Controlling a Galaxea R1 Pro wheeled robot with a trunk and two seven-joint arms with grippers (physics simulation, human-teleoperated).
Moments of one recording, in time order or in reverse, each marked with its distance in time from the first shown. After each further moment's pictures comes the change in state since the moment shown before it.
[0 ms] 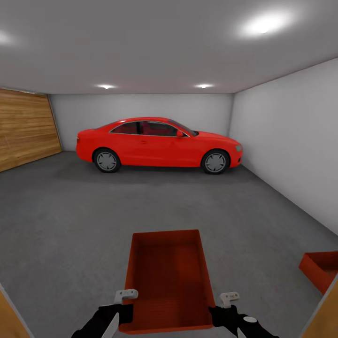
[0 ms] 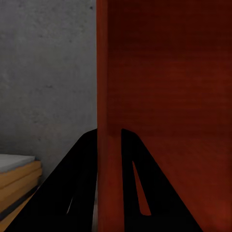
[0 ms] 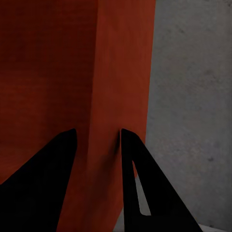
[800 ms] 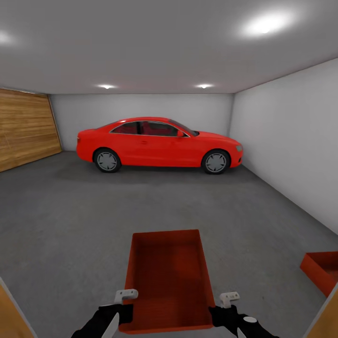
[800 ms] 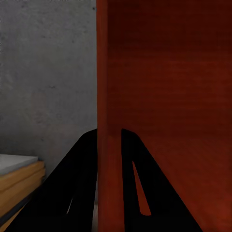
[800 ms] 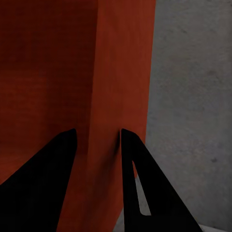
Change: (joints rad) left arm 0.000 0.000 -0.001 -0.001 0.001 0.002 0.001; right arm 0.000 0.000 -0.001 0.000 0.000 0.000 0.000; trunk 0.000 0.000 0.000
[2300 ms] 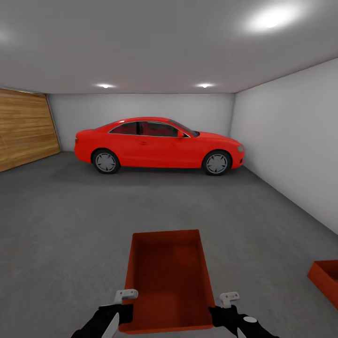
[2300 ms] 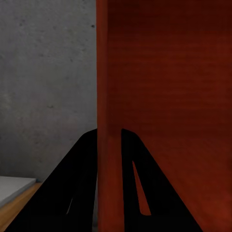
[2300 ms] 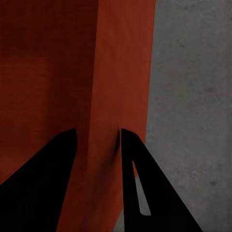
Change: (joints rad) left arm 0.000 0.000 0.000 0.000 -0.001 0.000 -0.001; right arm 0.000 0.000 0.000 0.000 0.000 0.000 0.000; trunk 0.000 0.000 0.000
